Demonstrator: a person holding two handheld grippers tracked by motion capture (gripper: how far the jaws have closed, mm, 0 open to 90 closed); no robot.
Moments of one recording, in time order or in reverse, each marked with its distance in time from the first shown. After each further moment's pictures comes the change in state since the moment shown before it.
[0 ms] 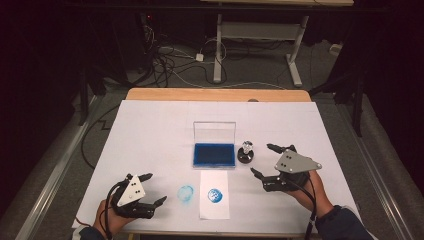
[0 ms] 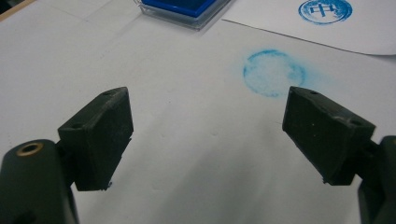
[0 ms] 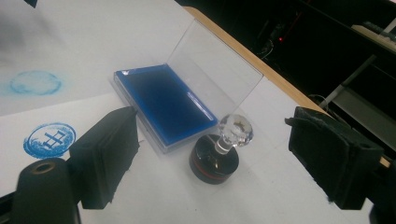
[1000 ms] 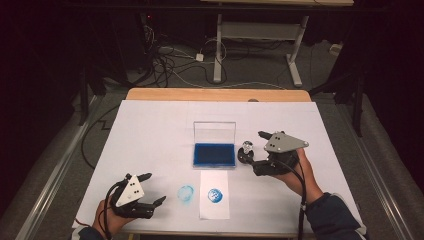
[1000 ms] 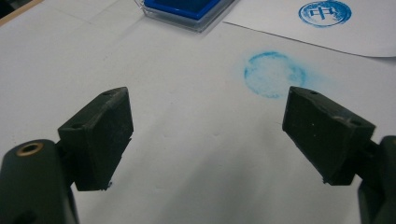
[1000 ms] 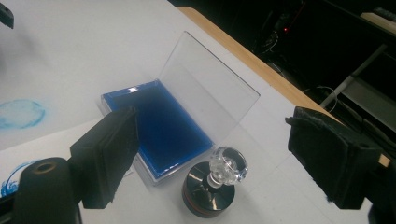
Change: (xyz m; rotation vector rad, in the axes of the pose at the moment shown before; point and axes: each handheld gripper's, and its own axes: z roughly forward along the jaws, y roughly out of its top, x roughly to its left) left arm 0.001 0.000 -0.002 -0.009 0.004 -0.002; right arm -0.017 0.030 0.029 0.036 0.020 0.051
